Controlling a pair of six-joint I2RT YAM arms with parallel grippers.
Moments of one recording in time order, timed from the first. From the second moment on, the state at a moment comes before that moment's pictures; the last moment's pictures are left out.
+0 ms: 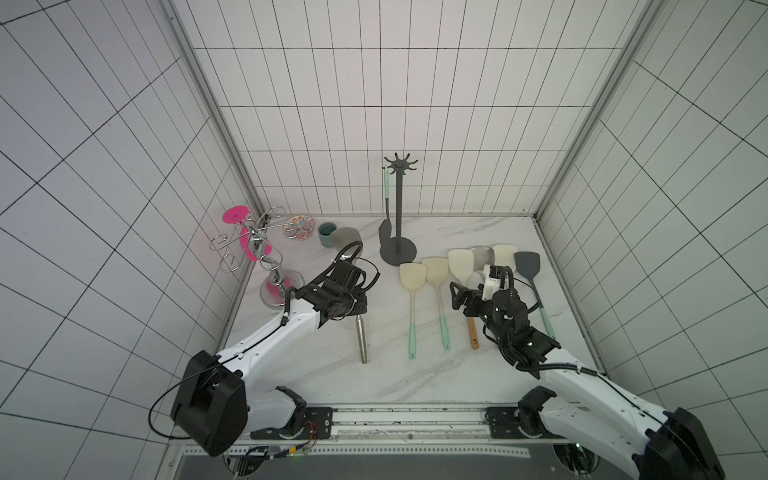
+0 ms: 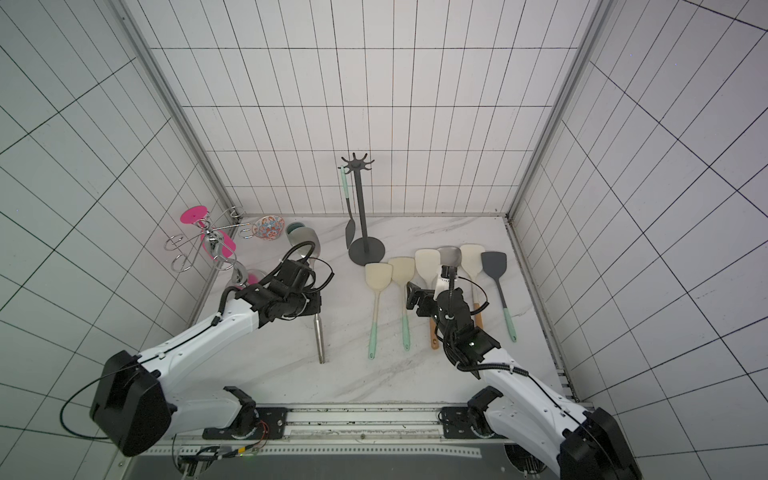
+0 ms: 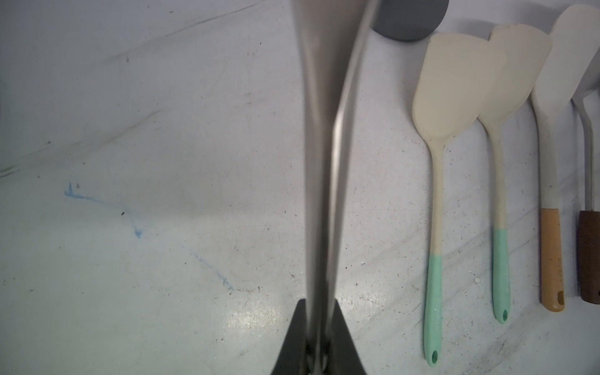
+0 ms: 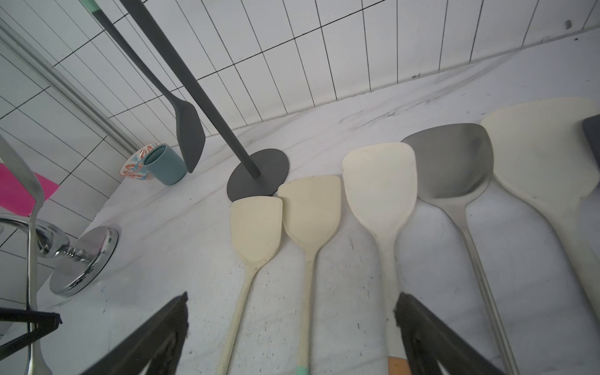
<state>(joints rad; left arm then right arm) -0.52 1.30 0.92 -0.64 -0.01 -0.57 0.56 0.92 0.44 0.15 0.25 0.49</state>
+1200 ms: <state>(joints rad) -0.56 1.69 1.08 -0.65 -0.09 -0.50 0.54 0.90 0.40 0.14 0.42 0.57</state>
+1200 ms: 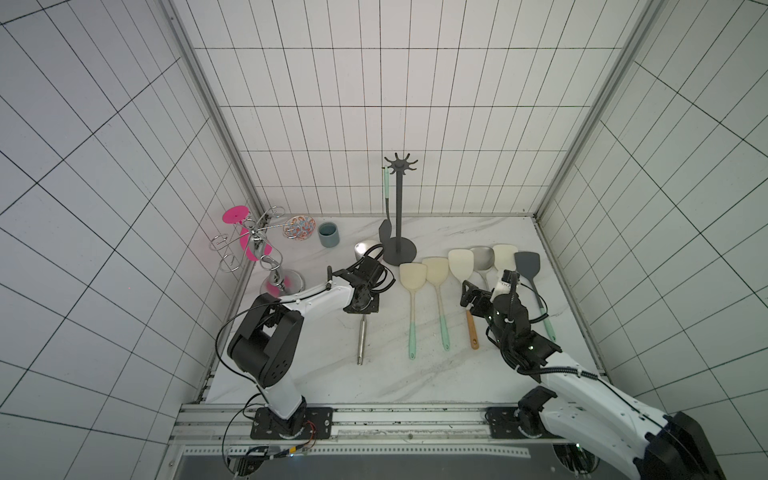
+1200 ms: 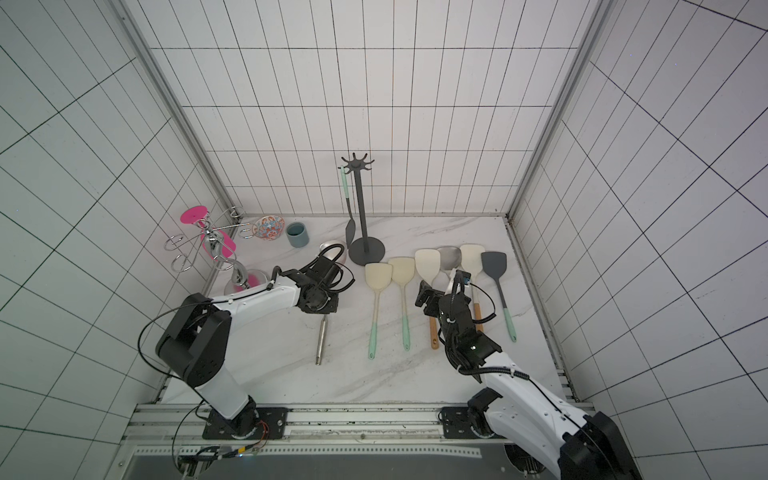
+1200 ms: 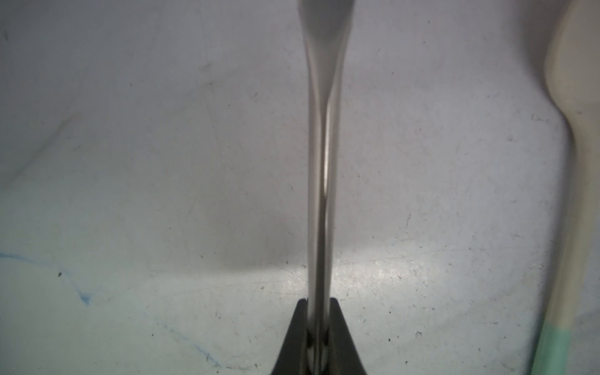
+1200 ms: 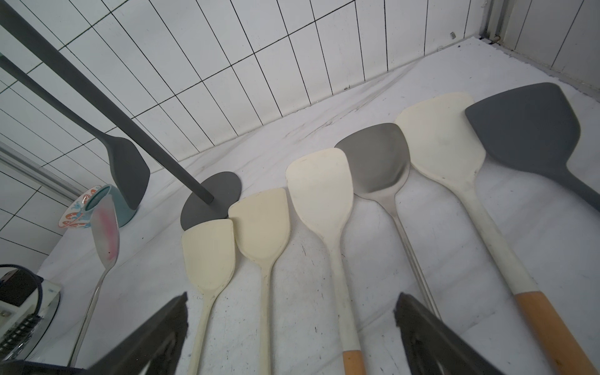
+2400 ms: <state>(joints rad) -0.59 1.79 1.08 -0.60 -0.05 -0.56 0.54 0.91 0.40 0.14 0.42 0.52</state>
